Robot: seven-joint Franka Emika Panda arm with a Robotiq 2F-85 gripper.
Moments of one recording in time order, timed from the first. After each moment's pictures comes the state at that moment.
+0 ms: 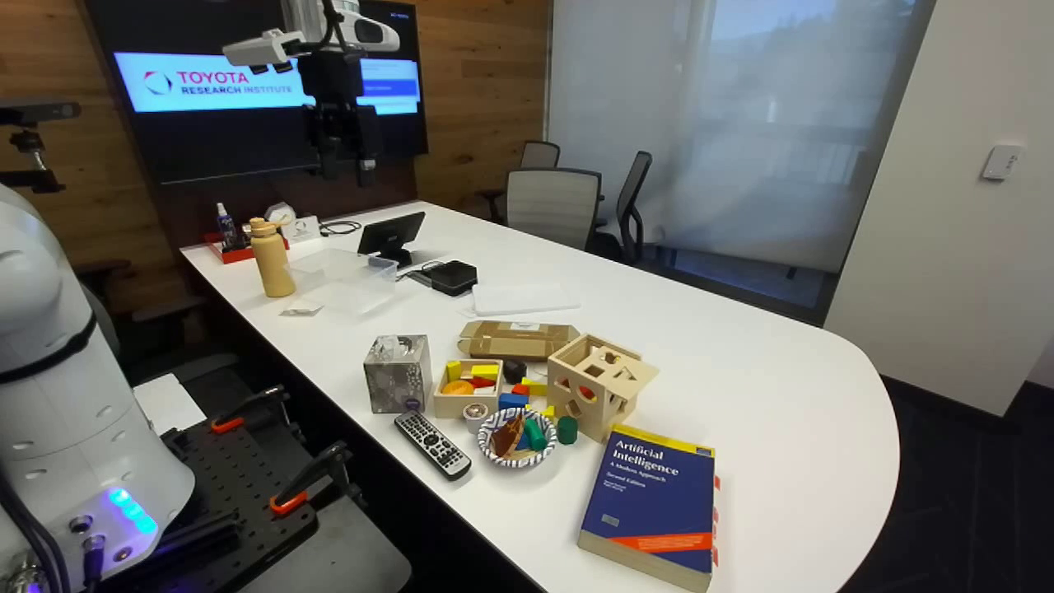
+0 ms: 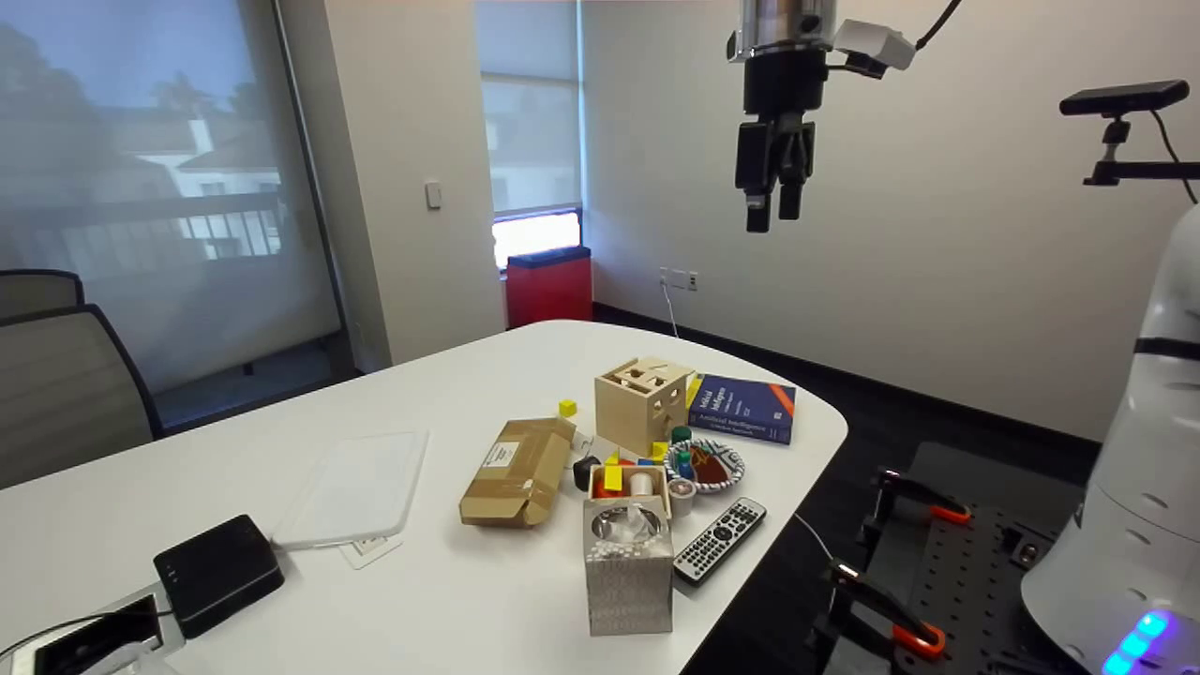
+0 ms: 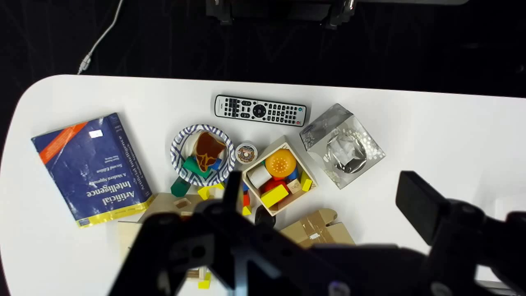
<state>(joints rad) 0.00 -0.61 0.00 -2.50 -0.02 1.86 -0.03</state>
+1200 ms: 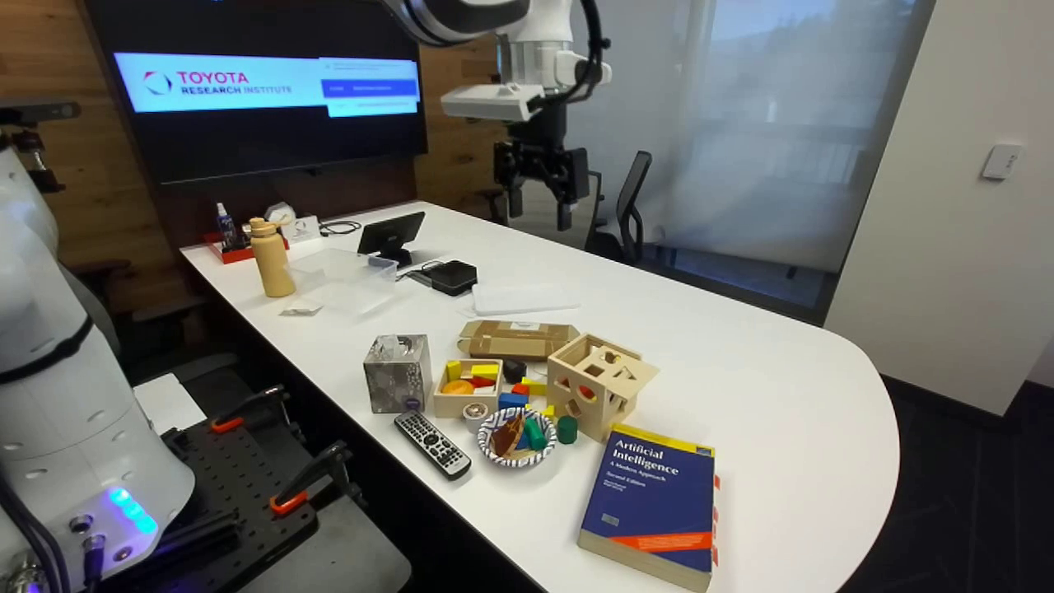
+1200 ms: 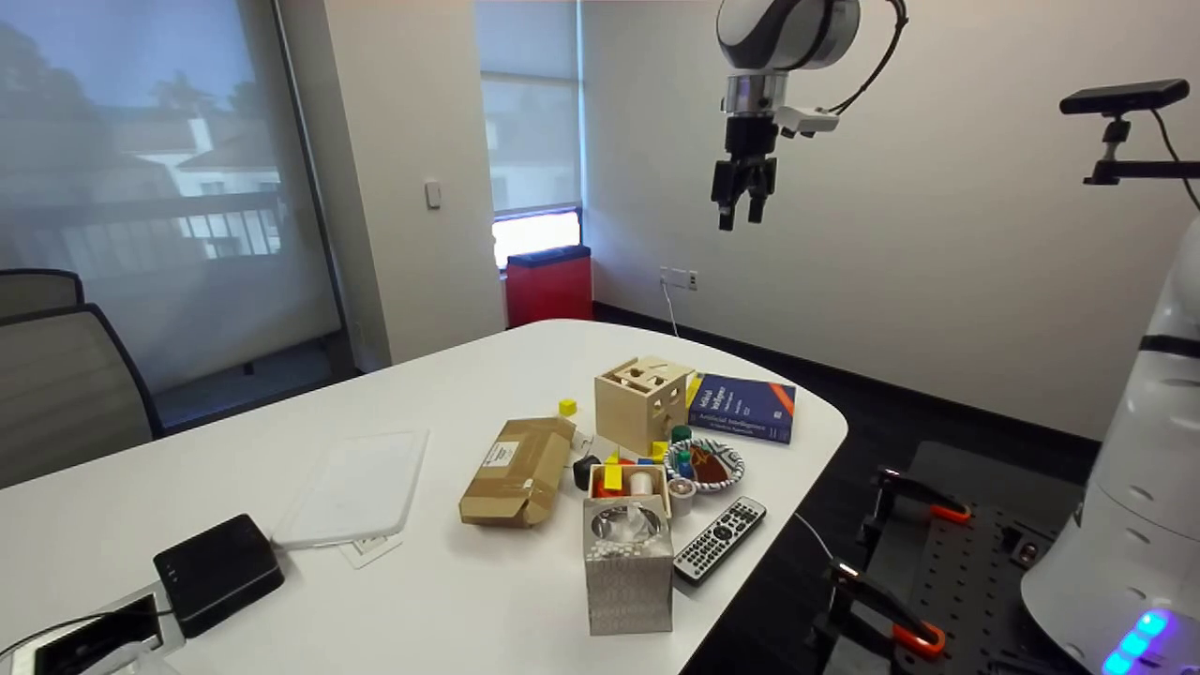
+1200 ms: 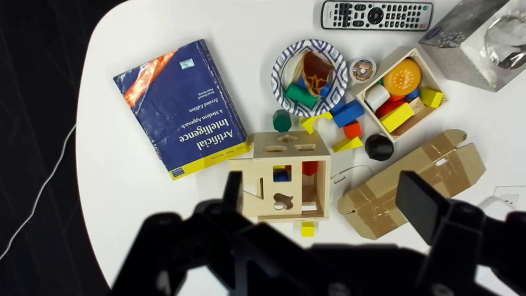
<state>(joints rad) -0.15 -0.02 -0.31 -2.07 0.00 2.11 -0.38</state>
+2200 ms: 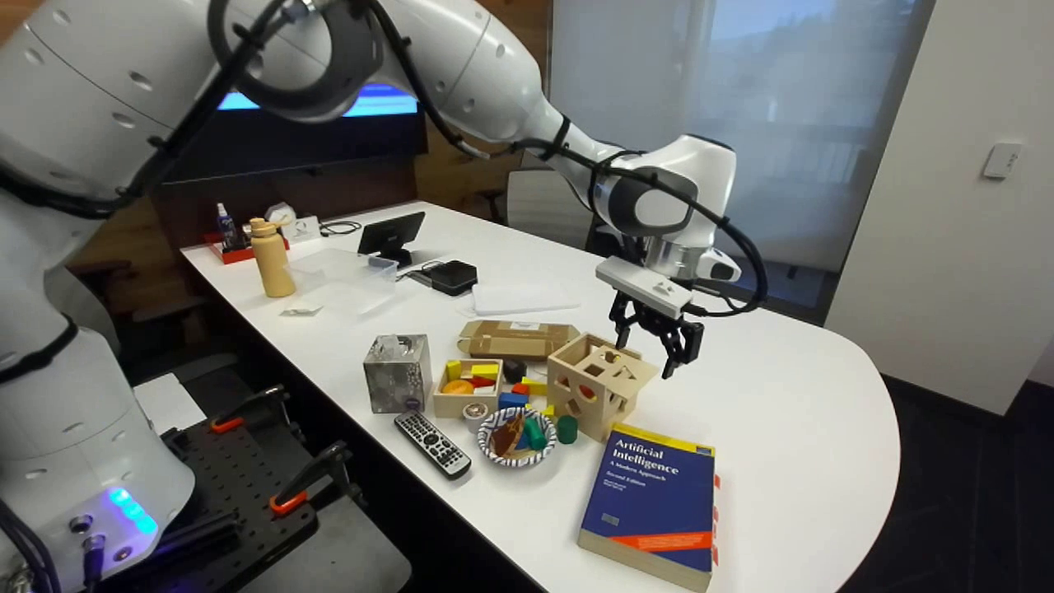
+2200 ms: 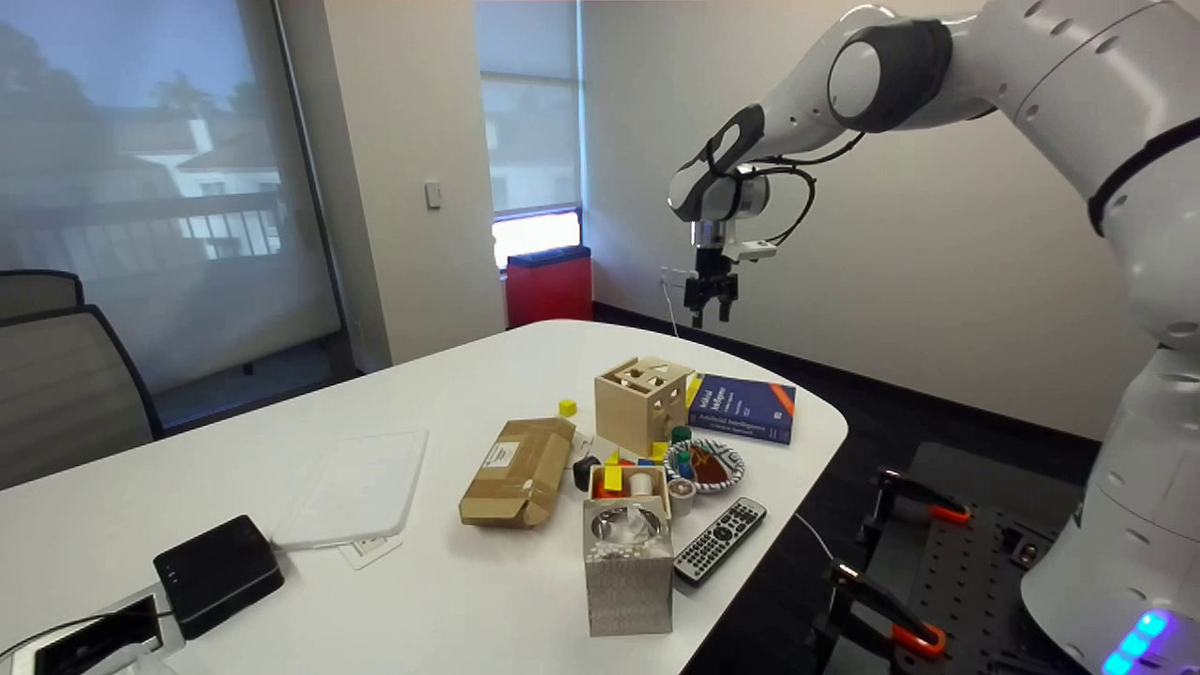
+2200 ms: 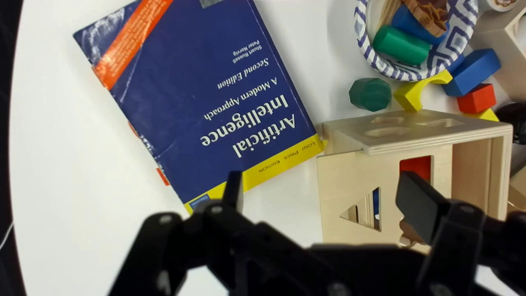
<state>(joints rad) -0.48 0.87 -0.13 -1.32 0.16 2.06 -0.48</state>
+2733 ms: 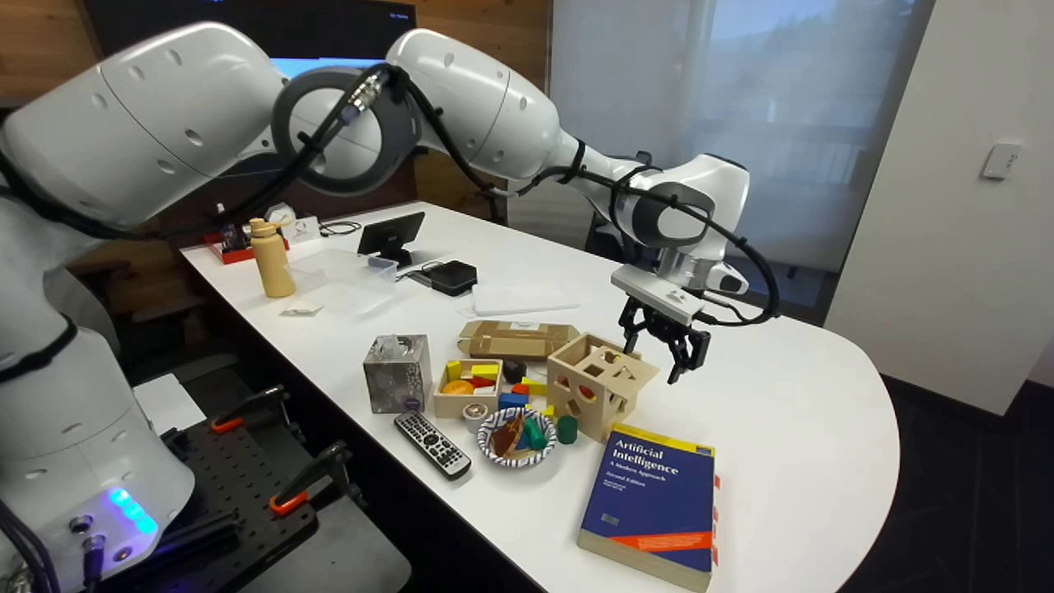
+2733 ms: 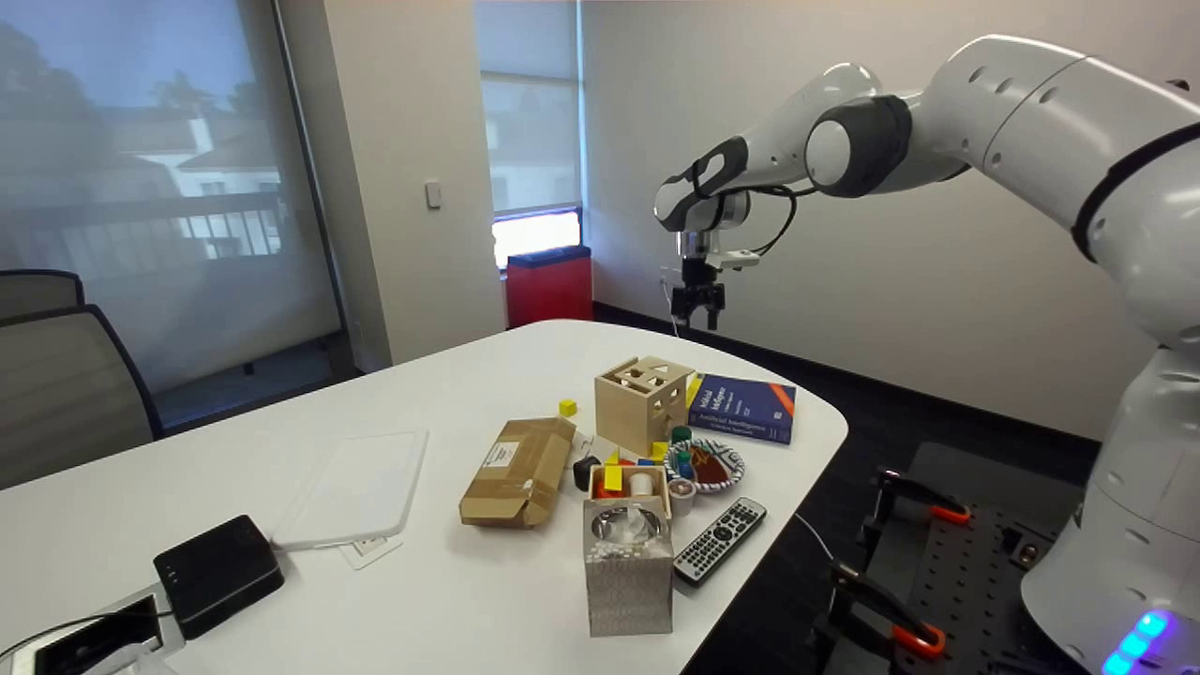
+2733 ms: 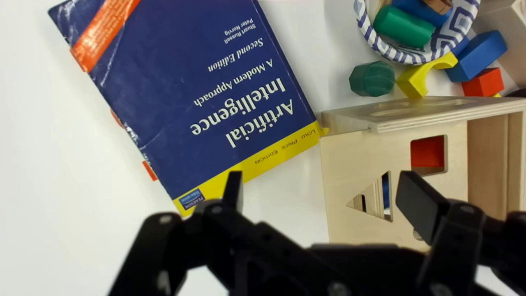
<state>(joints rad) -0.49 1.08 -0.12 -0.98 0.16 1.89 -0.44</state>
